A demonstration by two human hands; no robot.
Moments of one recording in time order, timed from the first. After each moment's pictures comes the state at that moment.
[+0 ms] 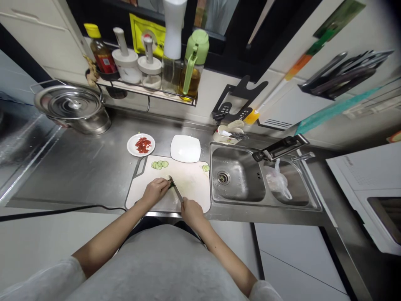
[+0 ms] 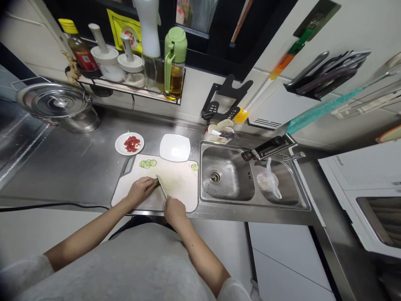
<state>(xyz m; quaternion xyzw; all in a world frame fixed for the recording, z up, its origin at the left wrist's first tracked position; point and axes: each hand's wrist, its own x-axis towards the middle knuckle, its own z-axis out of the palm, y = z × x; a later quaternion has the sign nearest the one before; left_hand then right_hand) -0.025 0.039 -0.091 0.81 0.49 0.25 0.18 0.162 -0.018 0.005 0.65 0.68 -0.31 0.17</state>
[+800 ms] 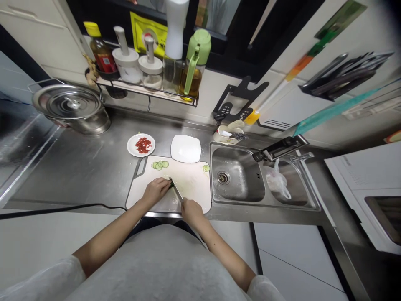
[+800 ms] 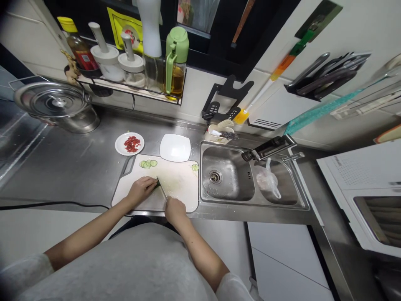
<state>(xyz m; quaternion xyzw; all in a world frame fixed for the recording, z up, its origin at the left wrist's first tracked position) -0.027 0.042 -0.091 0.81 0.49 0.26 0.20 0.161 -0.016 -0.003 0.64 0.68 -0.31 0.18</state>
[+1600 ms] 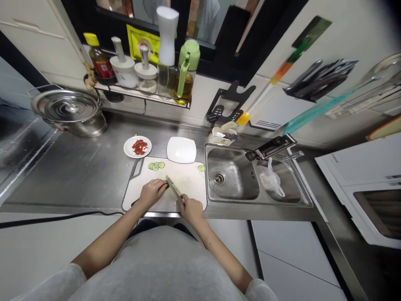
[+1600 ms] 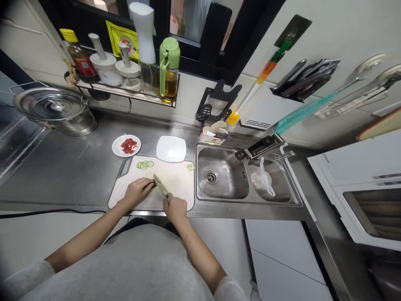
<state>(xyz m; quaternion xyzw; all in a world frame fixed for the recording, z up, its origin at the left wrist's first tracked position) -0.022 0.031 -0.082 0.78 0.53 0.25 0.19 0.175 -0.028 -0.005 0.67 0.69 -0.23 0.12</state>
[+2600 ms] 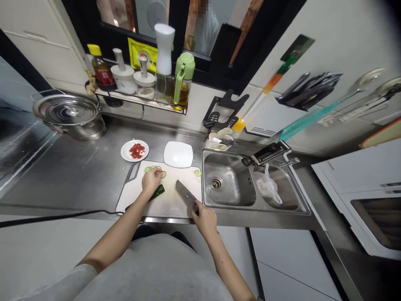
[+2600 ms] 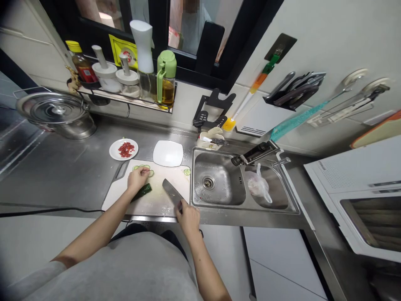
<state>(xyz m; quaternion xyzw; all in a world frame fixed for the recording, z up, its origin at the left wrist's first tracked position) 0.010 0.089 -0.069 0.55 0.73 0.29 0.28 0.239 -0.048 0.007 0.73 0.65 -0.17 0.09</state>
